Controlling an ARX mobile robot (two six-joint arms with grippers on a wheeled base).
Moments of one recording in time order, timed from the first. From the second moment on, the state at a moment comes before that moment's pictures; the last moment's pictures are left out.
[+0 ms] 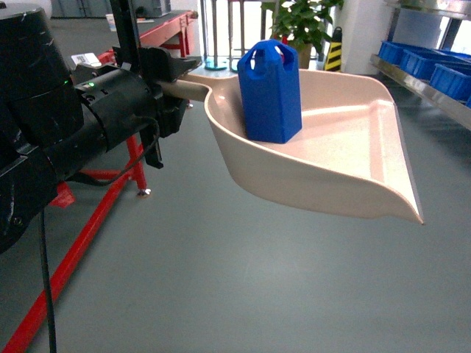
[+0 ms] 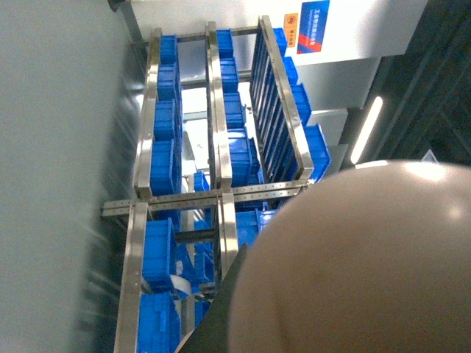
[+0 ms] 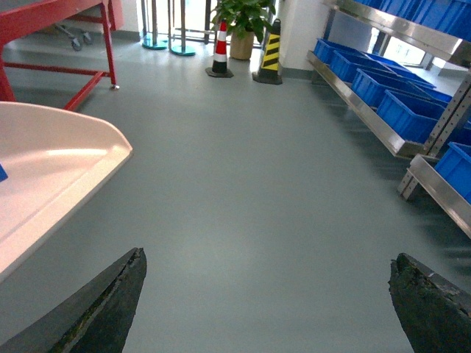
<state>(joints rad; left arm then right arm) -0.27 2.07 0.94 1.28 0.20 -1.51 0.13 0.62 0.39 0.08 0.25 -0.07</state>
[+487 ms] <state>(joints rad) -0.27 2.07 0.94 1.28 0.20 -1.51 0.13 0.62 0.39 0.08 0.25 -0.07</state>
